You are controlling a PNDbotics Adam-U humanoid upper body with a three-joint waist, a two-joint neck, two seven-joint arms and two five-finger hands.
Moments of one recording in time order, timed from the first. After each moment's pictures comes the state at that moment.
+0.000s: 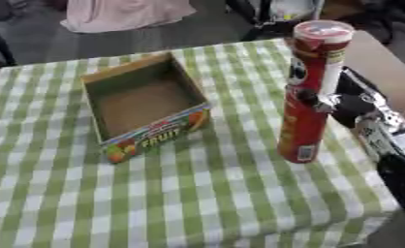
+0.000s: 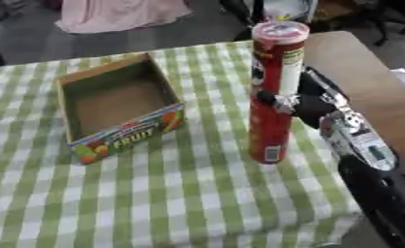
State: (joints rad) left arm -0.09 0.49 0.20 -1.69 0.31 0.10 0.47; right arm -0.27 -0.56 0.04 -1.59 -0.63 -0.08 0.31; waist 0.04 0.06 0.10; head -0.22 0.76
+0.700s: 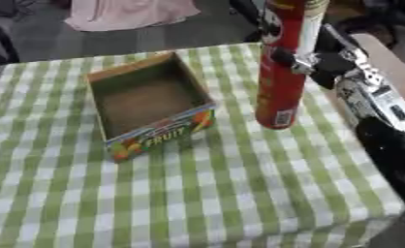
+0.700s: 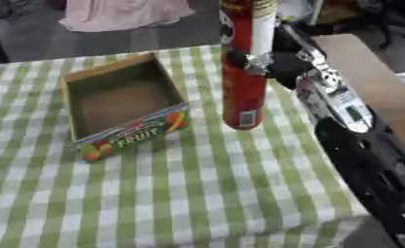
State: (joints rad) left arm -0.09 0.49 0.20 -1.69 0.31 0.10 0.46; right arm -0.52 -0.52 0.10 -1.58 -0.59 -0.04 0.27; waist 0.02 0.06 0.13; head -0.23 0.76
